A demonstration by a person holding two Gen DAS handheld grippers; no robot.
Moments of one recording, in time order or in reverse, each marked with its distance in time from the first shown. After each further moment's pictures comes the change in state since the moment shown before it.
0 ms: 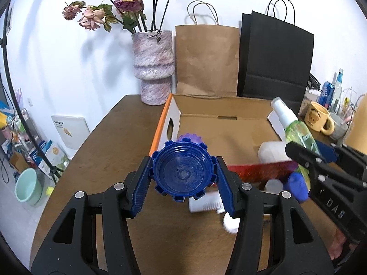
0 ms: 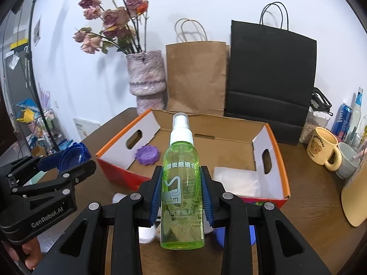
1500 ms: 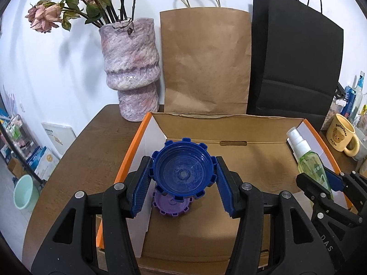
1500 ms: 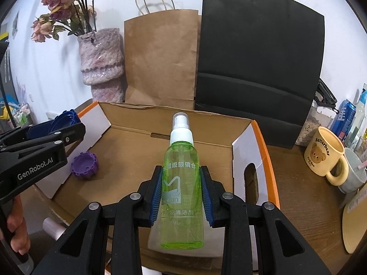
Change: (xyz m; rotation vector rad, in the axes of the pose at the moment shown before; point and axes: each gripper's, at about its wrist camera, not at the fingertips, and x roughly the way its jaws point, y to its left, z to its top) left arm 0.119 -0.036 0.058 0.009 0.031 0.034; right arm 0.104 -0.064 0.022 0.008 0.091 -0.100
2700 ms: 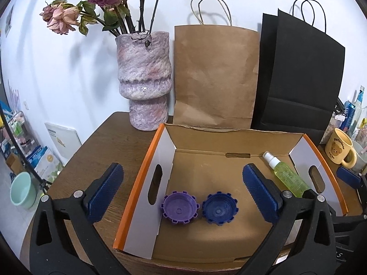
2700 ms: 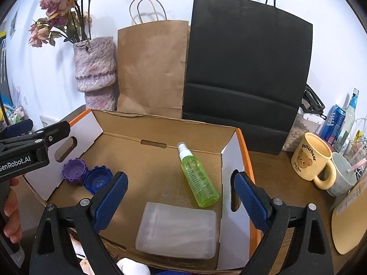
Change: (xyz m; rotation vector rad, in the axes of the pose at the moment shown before) left arm -0.017 0.018 0.002 -0.054 -0.069 0.005; right arm -0.019 -0.007 0.001 -0.005 -0.050 -0.052
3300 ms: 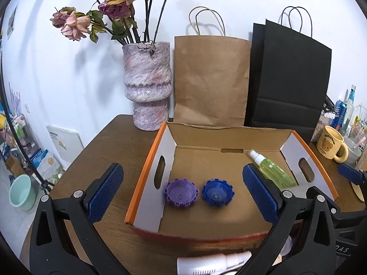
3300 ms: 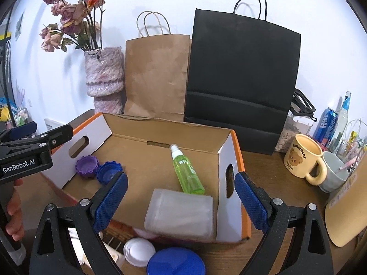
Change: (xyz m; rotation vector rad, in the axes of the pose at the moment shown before) left arm -0.042 0.005 -0.018 0.014 -0.047 -0.021; right arm -0.041 0.003 -0.018 -0.009 -0.048 0.001
